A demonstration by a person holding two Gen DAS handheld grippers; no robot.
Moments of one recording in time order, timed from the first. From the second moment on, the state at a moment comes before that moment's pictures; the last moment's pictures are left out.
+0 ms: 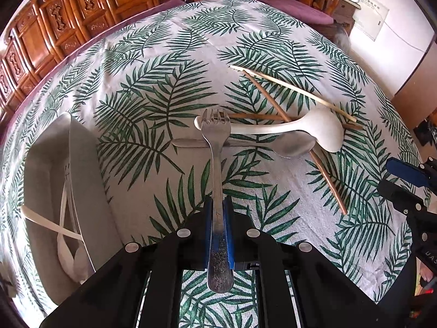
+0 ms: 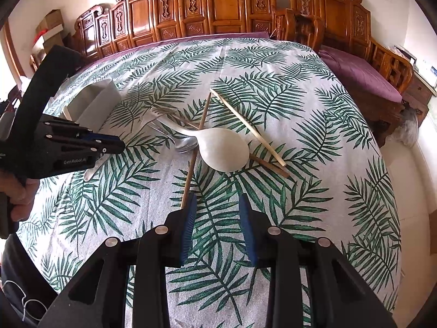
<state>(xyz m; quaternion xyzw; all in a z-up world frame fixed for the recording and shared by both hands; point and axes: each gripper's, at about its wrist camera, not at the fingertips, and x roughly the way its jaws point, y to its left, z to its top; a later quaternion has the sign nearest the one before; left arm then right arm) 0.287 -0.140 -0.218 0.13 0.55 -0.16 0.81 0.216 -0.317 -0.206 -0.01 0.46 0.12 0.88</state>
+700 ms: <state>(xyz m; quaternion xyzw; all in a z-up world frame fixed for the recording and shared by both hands) 0.275 -0.134 -0.201 0.13 0.52 -0.16 0.83 0.212 -0.310 -0.211 -0.04 0.46 0.12 0.88</state>
